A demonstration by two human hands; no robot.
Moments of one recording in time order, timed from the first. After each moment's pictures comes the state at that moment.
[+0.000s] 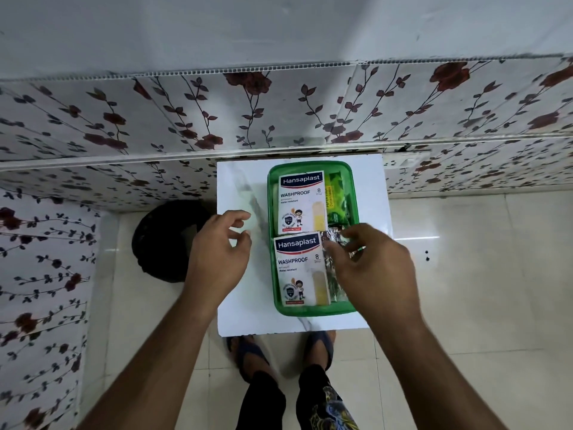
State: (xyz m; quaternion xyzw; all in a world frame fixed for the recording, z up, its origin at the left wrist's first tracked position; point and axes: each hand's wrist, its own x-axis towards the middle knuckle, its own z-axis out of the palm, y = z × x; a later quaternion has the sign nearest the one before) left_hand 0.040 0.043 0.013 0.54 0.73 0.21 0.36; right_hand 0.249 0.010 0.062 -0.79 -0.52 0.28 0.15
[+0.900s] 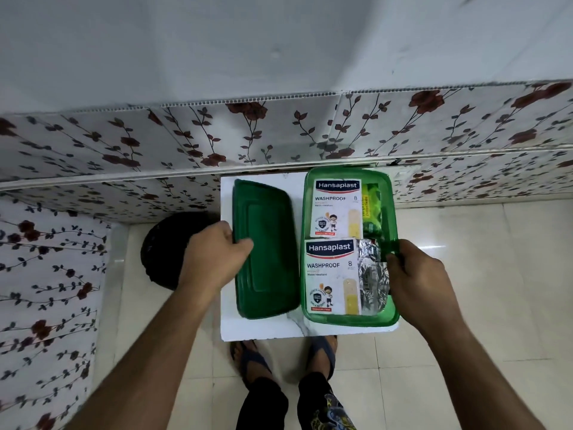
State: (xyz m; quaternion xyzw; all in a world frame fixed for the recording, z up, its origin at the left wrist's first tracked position) left_hand 0.044 0.060 0.050 0.51 0.78 0.07 0.35; right_hand 0.326 -0.004 0.056 -0.79 -0.52 0.31 0.12
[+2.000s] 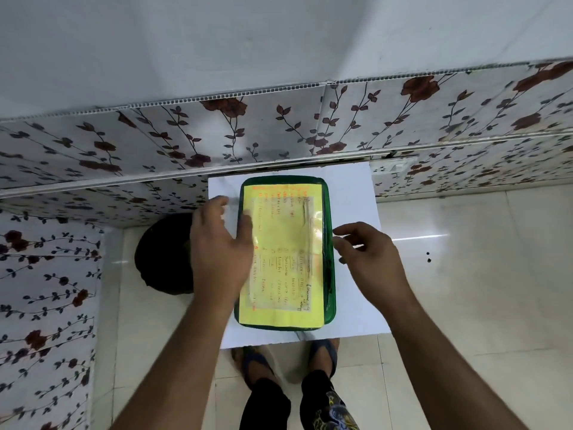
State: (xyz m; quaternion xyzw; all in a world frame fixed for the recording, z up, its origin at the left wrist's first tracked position) left_hand 0.086 0.062 0.048 0.51 0.77 0.25 0.29; right_hand 0.289 0.029 0.036 -0.75 -0.36 0.49 0.26
